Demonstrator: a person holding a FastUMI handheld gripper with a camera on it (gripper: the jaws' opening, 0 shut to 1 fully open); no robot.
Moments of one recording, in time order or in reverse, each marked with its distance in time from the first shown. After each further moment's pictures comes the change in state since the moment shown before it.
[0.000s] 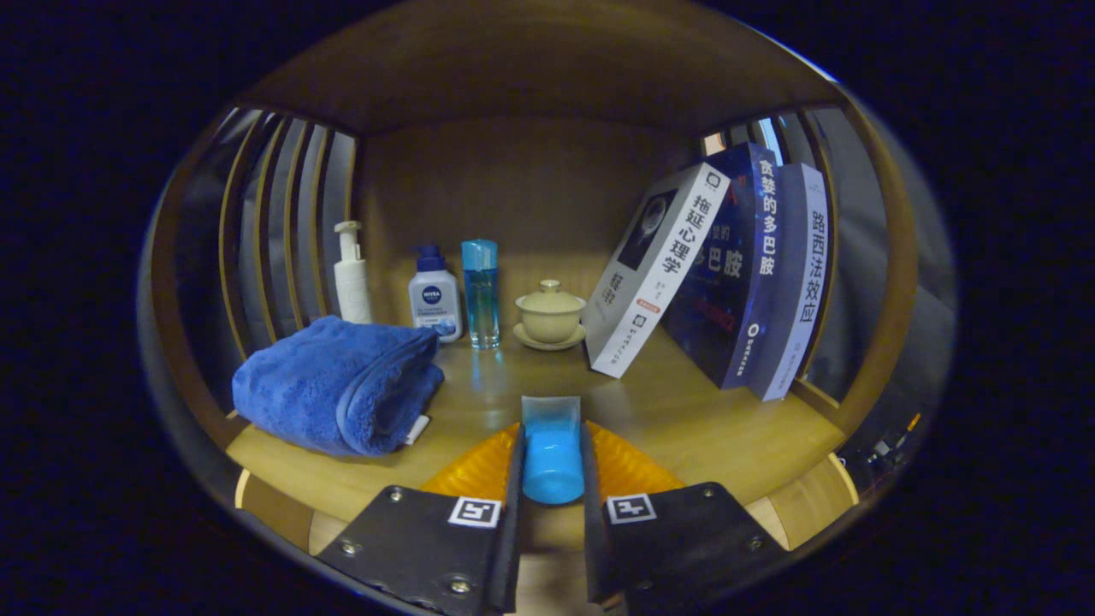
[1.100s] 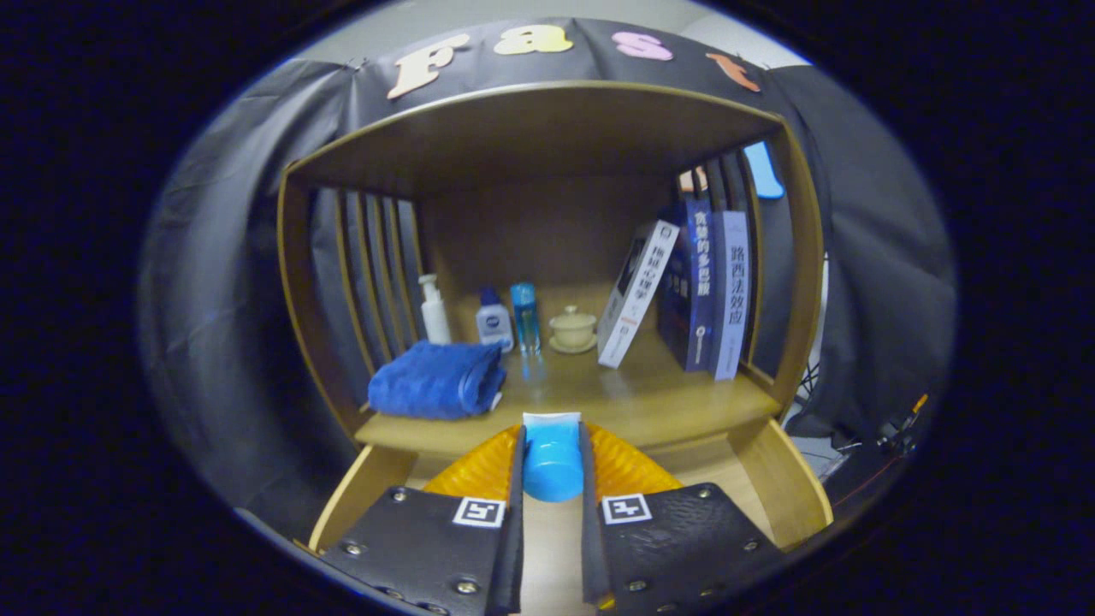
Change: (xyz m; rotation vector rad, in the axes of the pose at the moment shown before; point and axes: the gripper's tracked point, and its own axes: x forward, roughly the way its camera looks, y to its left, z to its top) arm -0.156 -0.021 0.047 0.091 -0.105 0.125
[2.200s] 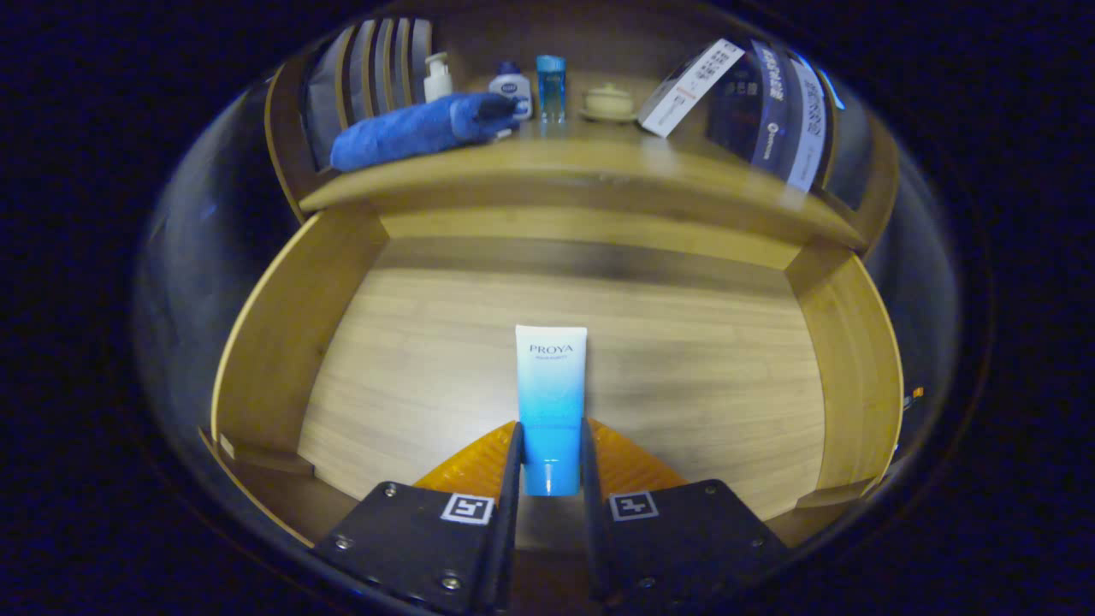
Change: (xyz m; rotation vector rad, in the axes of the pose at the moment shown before) arm -0.031 0.004 -0.222 -0.156 0.636 0.037
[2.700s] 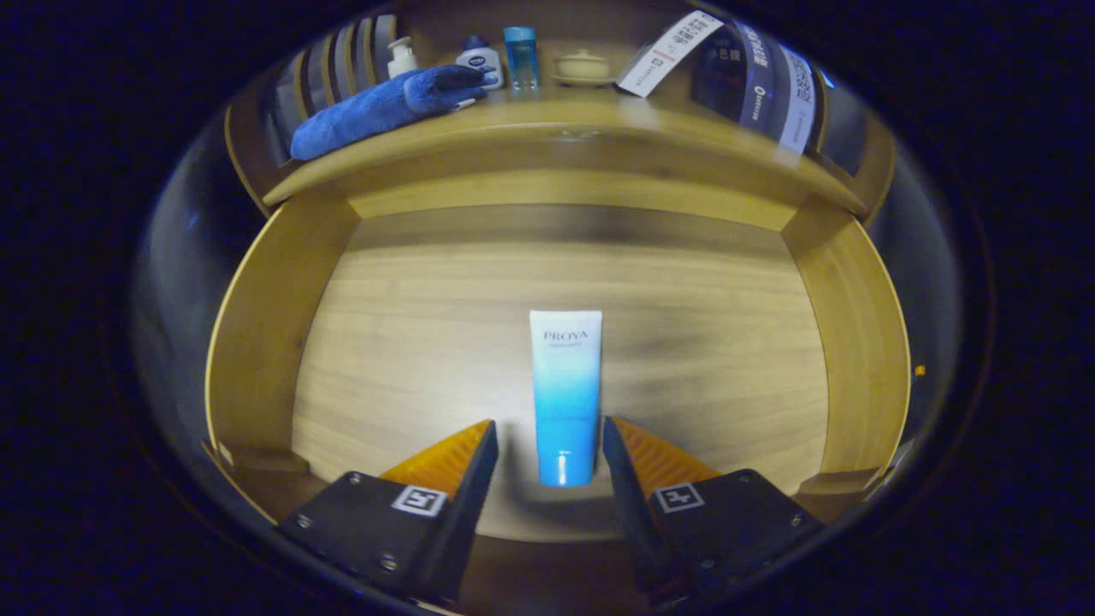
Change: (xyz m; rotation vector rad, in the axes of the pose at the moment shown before) arm 0.023 -0.019 -0.027 0.010 0.174 -0.053
